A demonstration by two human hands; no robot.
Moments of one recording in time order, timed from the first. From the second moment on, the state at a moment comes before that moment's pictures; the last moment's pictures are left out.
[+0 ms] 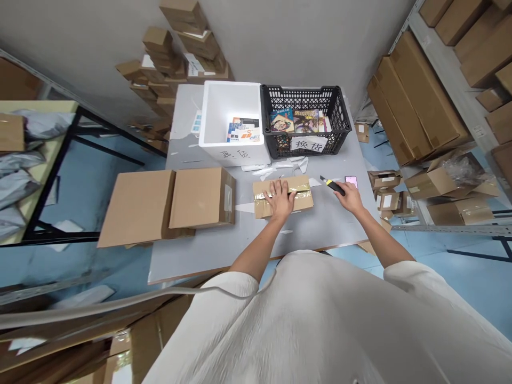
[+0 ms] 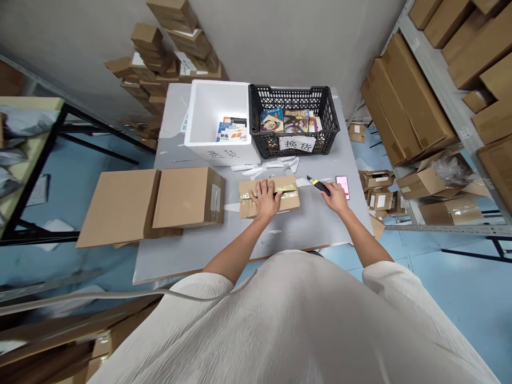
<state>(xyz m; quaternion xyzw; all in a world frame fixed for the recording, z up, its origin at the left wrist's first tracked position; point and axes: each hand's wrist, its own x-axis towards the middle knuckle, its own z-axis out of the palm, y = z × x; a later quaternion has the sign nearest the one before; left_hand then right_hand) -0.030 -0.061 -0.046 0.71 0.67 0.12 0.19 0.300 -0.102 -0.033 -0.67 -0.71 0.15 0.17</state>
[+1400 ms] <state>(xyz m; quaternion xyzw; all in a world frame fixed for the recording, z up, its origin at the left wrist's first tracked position) -0.118 -0.074 -0.031 0.78 0.58 0.02 0.22 0.201 -0.056 -0.024 -0.62 -0.73 0.26 0.13</state>
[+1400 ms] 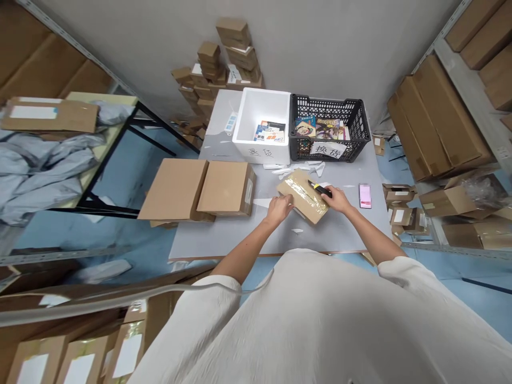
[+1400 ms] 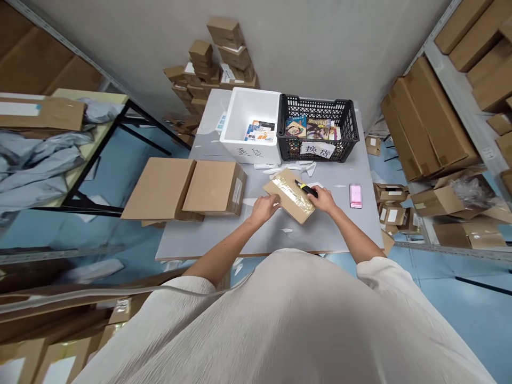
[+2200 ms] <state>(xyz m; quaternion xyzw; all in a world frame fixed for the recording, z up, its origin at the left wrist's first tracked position) -0.034 -0.087 -0.022 0.76 0.60 0.06 0.25 0.185 -0.010 -0.038 -0.62 -0.71 0.27 0.17</state>
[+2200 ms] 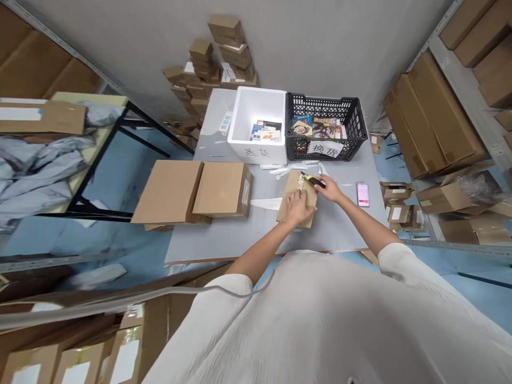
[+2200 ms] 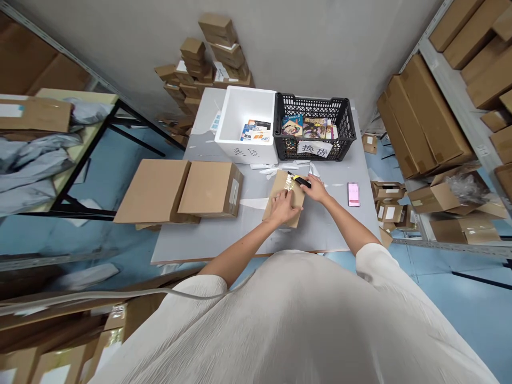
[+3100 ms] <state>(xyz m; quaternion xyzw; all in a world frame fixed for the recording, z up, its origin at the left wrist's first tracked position) -0.107 -0.044 -0.039 0.89 0.38 -0.10 0.23 0.224 -0.064 -0.038 -0.62 -0.60 0.44 0.24</state>
